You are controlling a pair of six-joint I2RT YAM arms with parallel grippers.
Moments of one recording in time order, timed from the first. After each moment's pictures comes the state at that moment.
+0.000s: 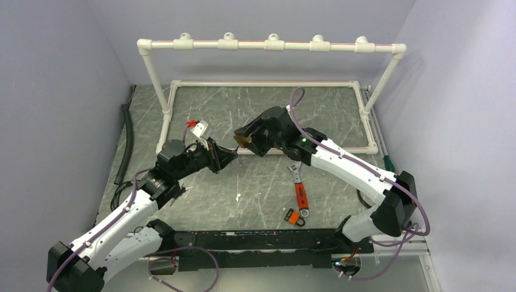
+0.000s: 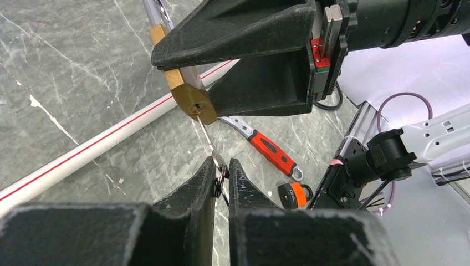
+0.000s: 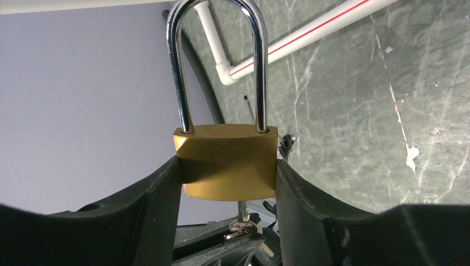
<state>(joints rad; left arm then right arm) -0.57 0.84 0.63 0.08 0.37 -0.38 0.84 1.45 1.31 -0.46 0.11 1.51</state>
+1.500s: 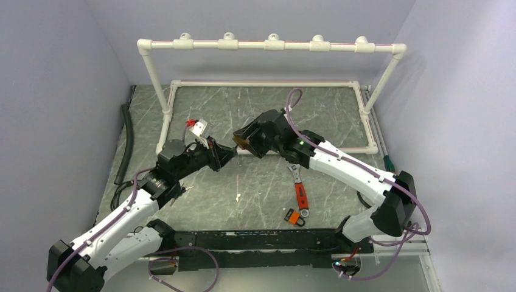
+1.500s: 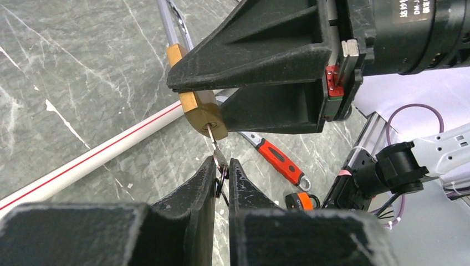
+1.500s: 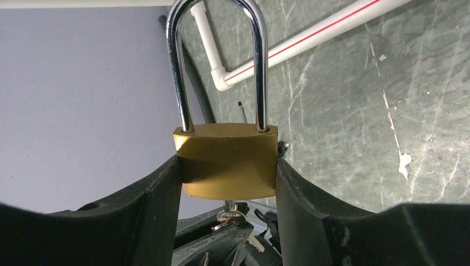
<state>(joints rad) -0.57 0.85 0.63 0.11 0.33 -0.38 0.89 1.45 1.31 -0.46 0.18 1.50</state>
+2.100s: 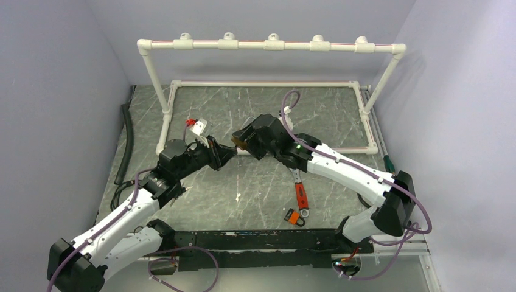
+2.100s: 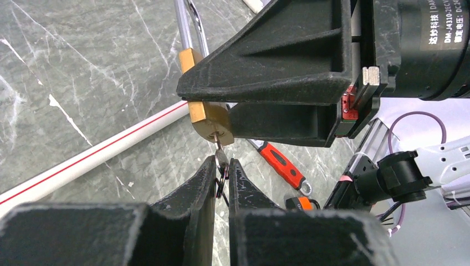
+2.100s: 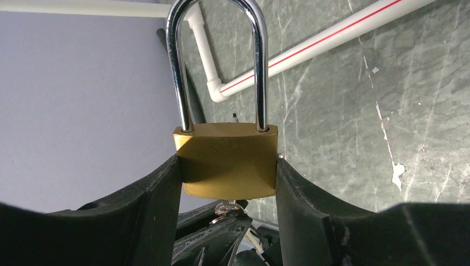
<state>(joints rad) -0.57 0.86 0.62 0.11 0.29 -0.41 0.94 1.45 1.31 -0.47 0.30 1.49</state>
